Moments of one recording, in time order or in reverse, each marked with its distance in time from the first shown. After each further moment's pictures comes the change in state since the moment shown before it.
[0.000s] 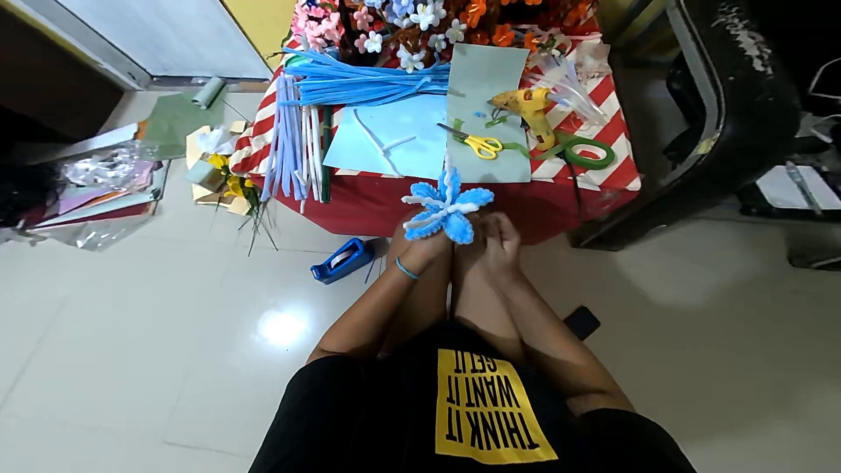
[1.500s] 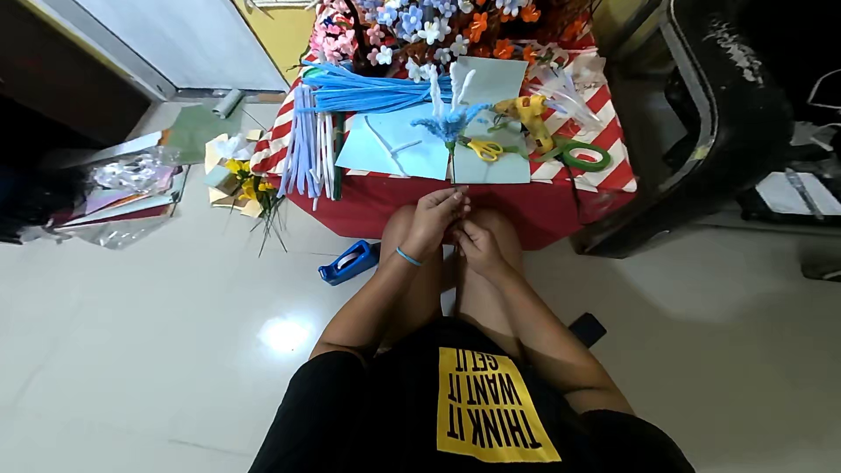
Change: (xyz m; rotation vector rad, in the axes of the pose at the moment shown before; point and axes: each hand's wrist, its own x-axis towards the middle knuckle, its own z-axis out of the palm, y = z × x) left_hand 0.017 0.026 0.001 -0.267 -0.049 -0.143; right_hand 0.002 -0.011 0.017 -0.047 -0.398 0.055
